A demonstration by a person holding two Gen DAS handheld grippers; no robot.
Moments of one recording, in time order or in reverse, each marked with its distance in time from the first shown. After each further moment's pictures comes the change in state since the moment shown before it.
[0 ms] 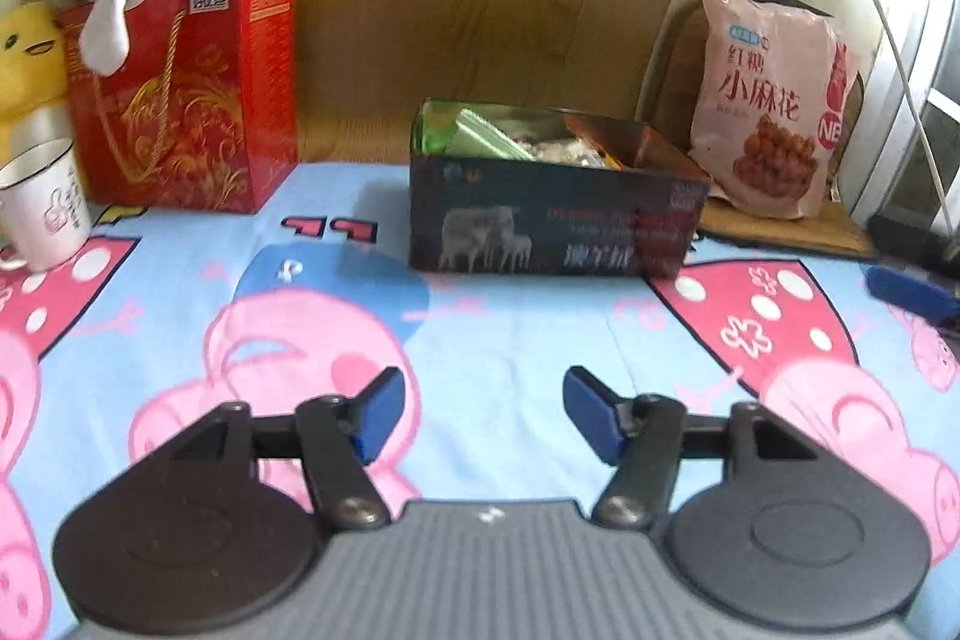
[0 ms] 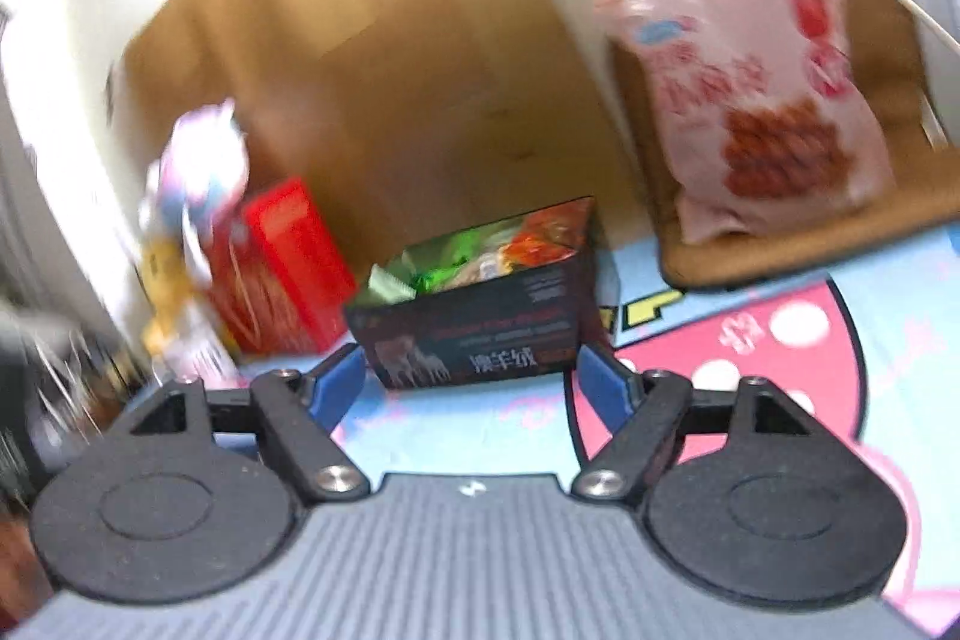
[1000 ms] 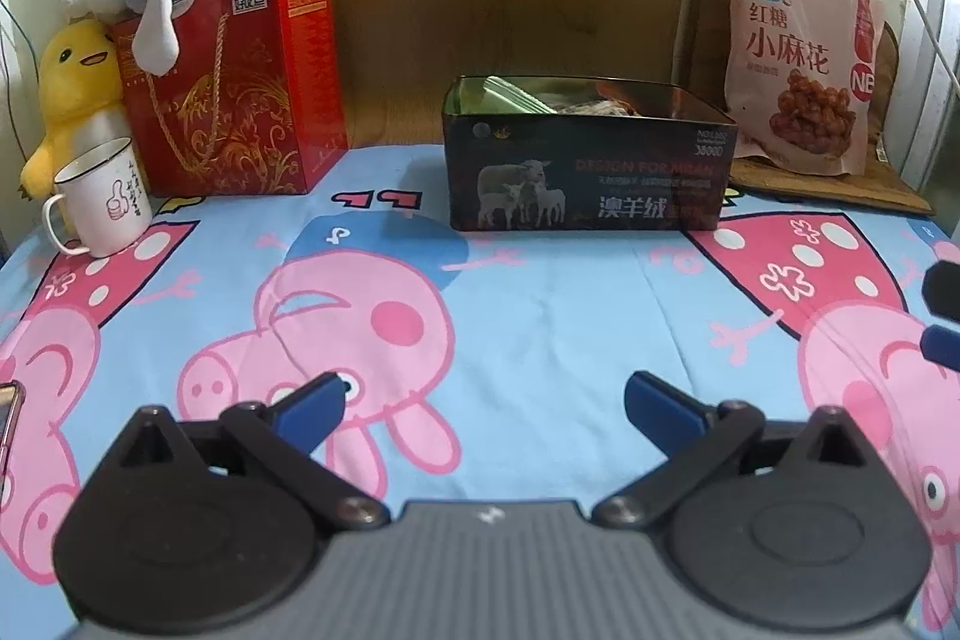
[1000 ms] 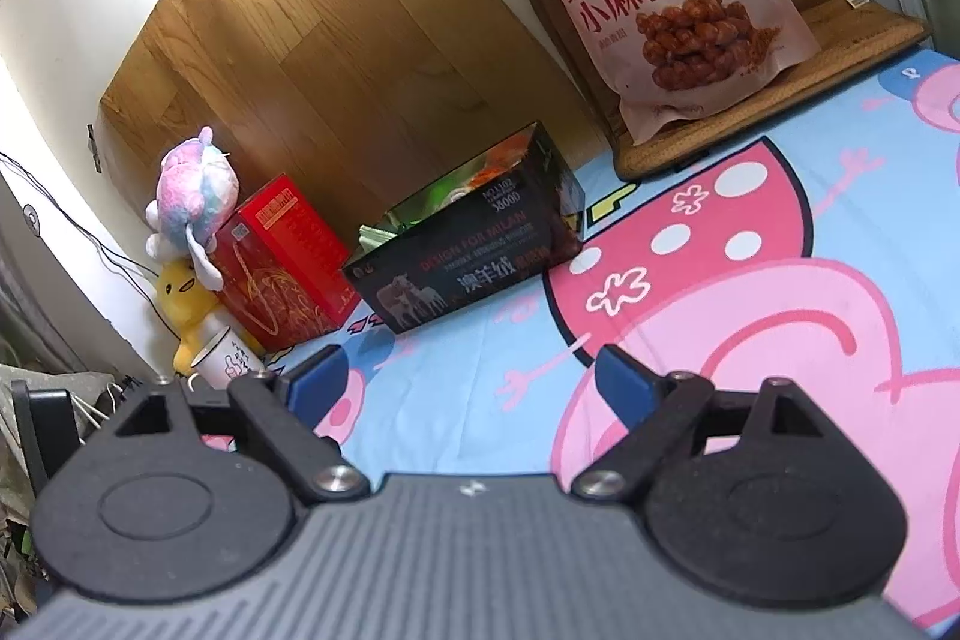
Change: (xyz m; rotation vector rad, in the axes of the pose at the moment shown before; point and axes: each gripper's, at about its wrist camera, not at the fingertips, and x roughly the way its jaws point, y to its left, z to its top) left arm -0.007 -0.016 -0.026 0.047 -0.003 0.155; right arm -0.023 -0.013 -0.040 0.129 0.044 -0.010
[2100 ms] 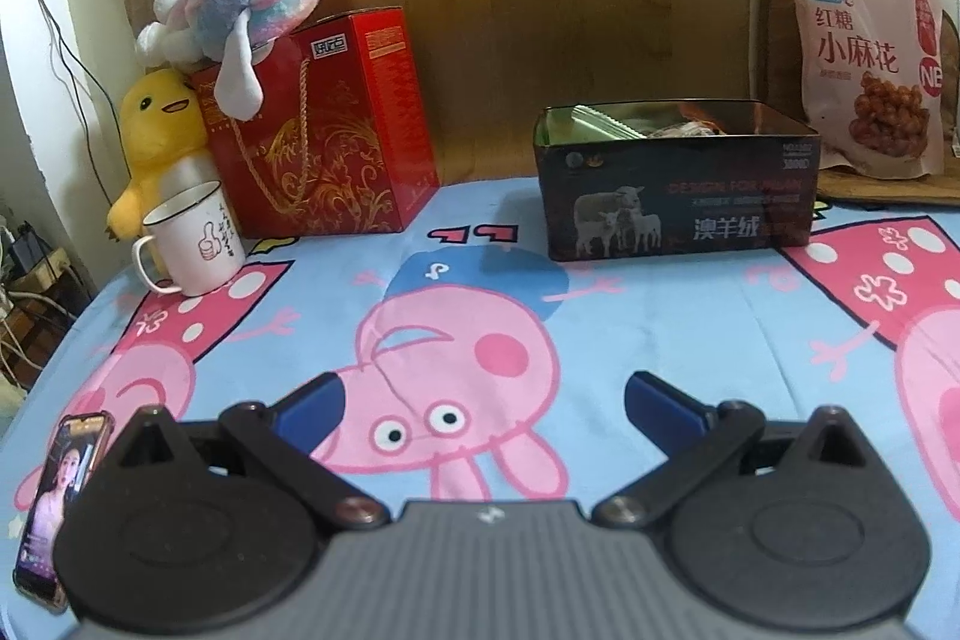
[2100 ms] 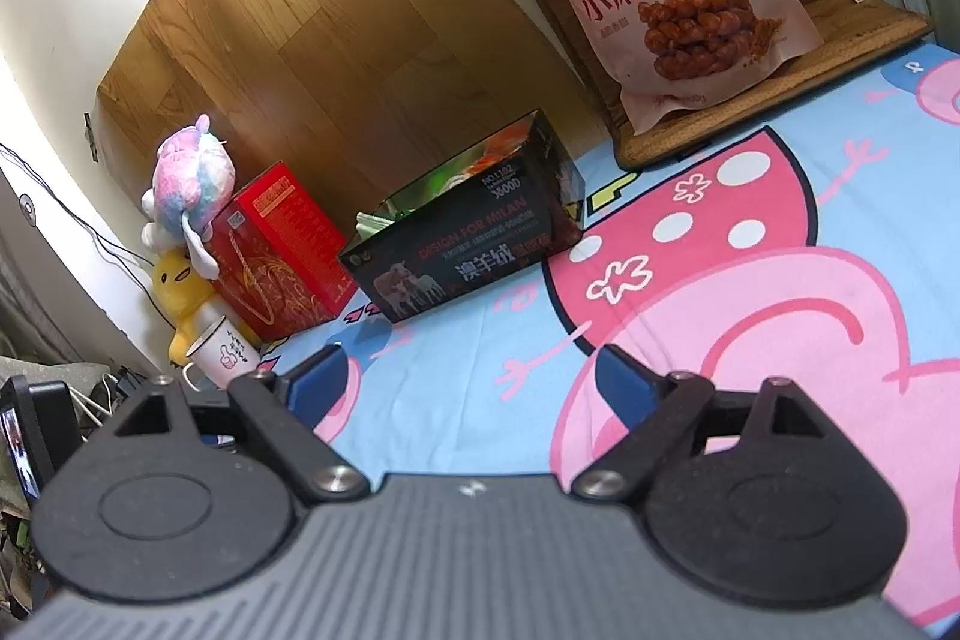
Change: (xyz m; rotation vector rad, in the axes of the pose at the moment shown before) left arm 0.000 0.008 0.000 0.045 -0.076 0.198; right arm 0.003 0.002 -0.003 -0.011 0.015 -0.006
